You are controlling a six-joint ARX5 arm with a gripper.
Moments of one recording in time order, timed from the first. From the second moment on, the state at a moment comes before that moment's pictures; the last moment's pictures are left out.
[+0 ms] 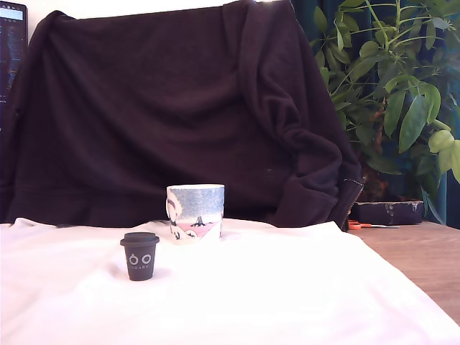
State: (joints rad) arm -0.01 0.00 0.02 -0.01 0.00 0.01
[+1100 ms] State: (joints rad) arm -0.37 0.45 0.01 0.46 0.36 -0.17
